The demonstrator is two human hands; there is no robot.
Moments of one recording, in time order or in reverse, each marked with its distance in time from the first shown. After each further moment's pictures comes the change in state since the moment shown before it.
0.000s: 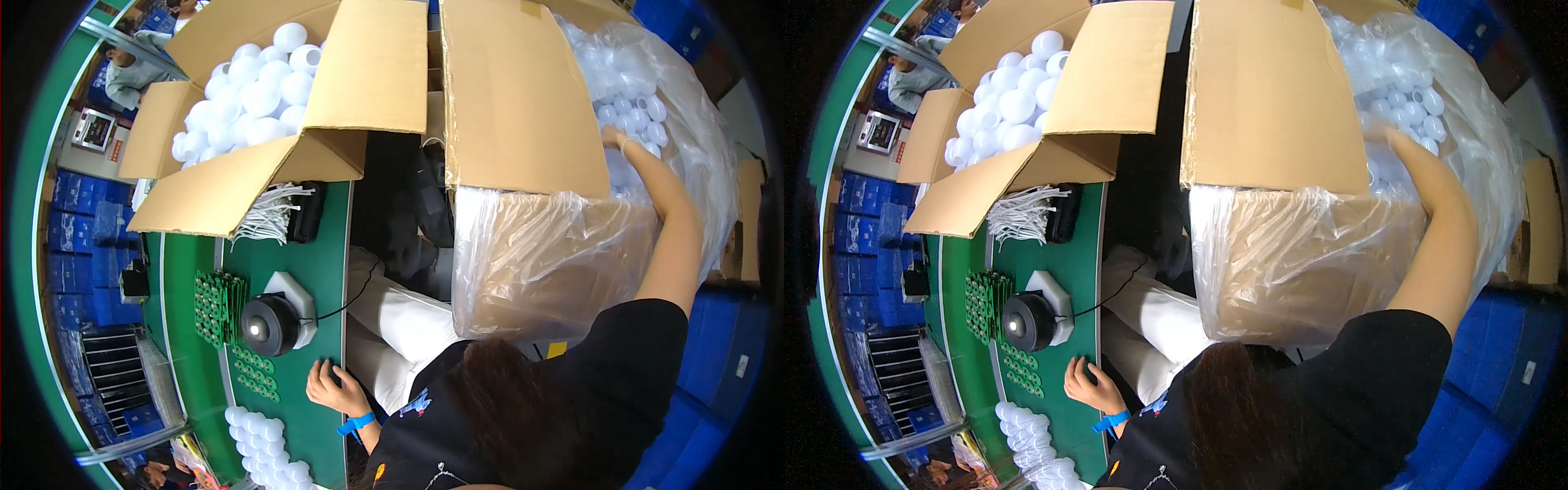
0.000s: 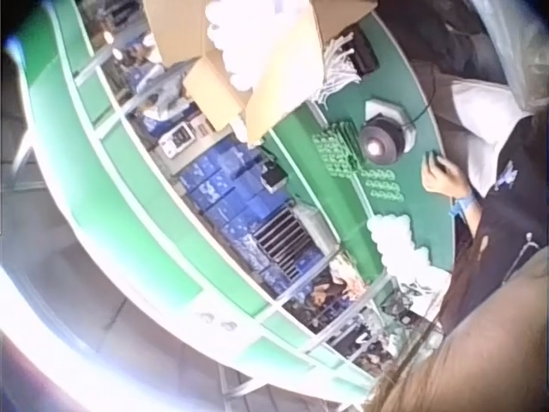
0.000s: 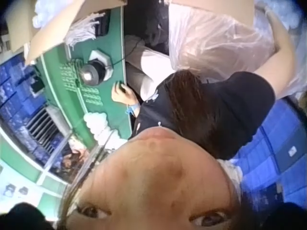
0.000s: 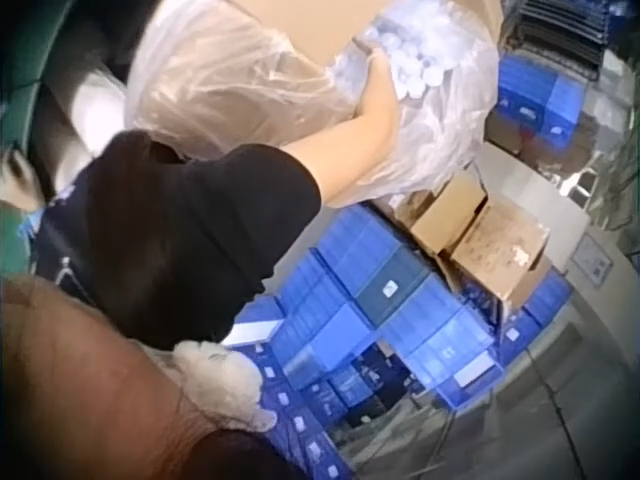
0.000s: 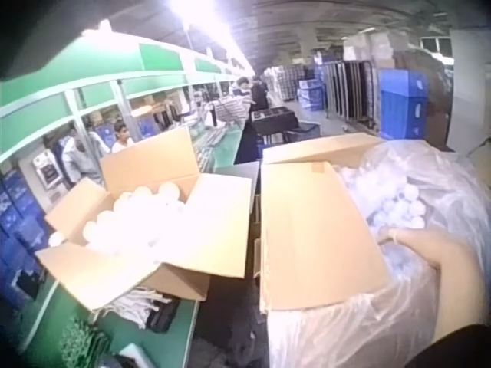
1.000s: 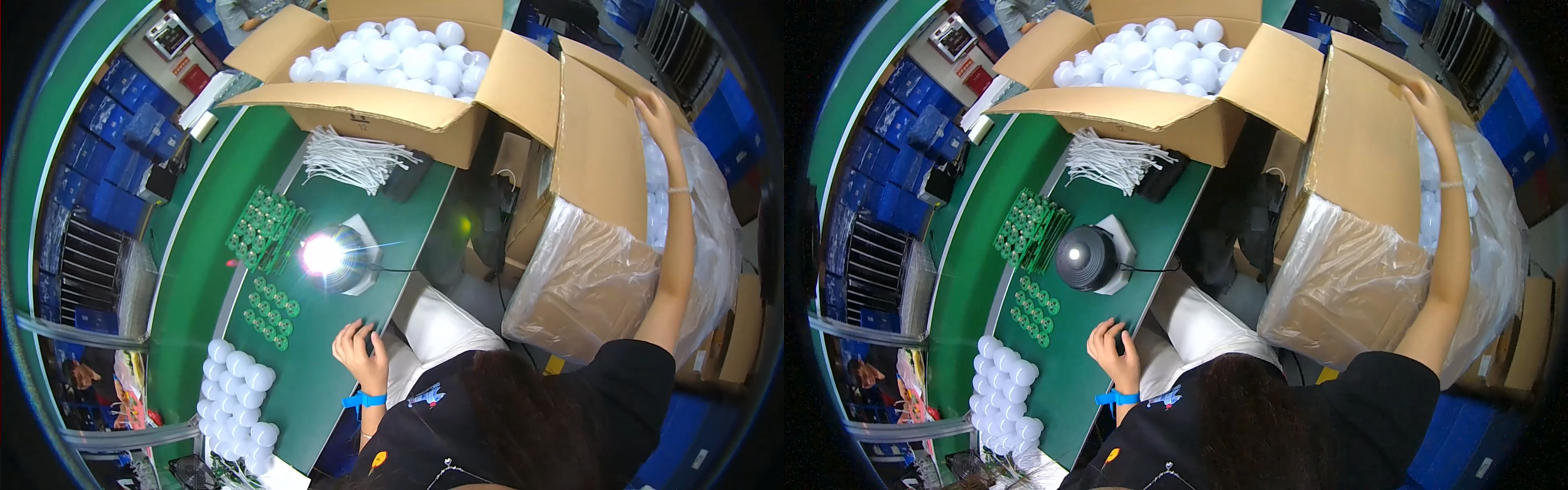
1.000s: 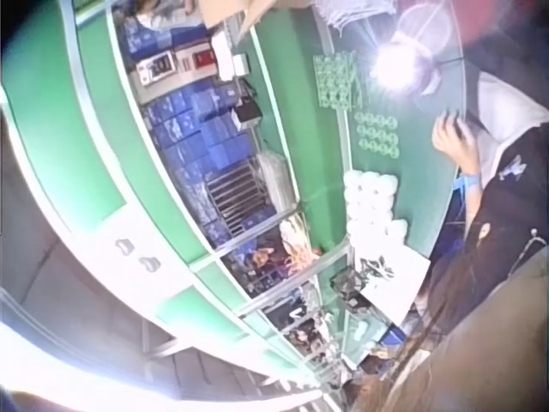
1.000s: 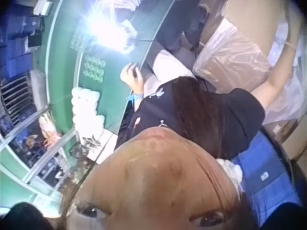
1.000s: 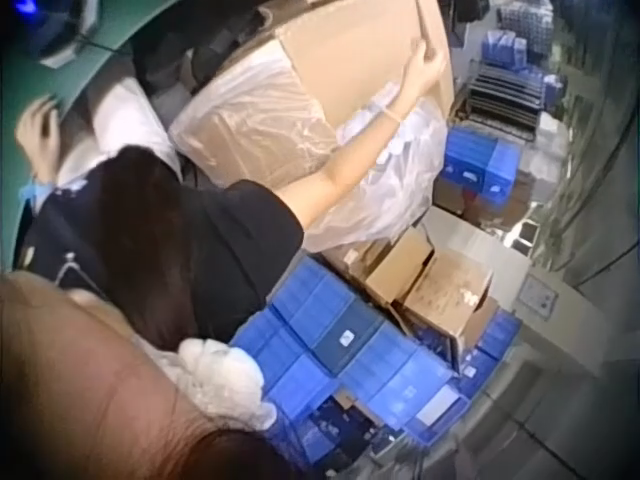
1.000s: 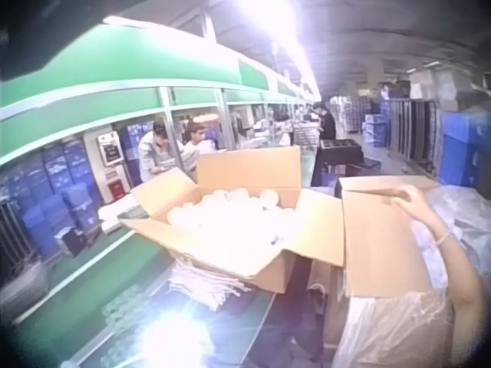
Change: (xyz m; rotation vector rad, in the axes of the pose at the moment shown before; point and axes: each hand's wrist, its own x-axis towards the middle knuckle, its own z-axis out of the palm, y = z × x) left_hand -0.004 -0.022 -0.013 -0.364 -0.013 -0.123; right_hand -0.063 -0.140 -0.216 0.449 1.085 -0.603
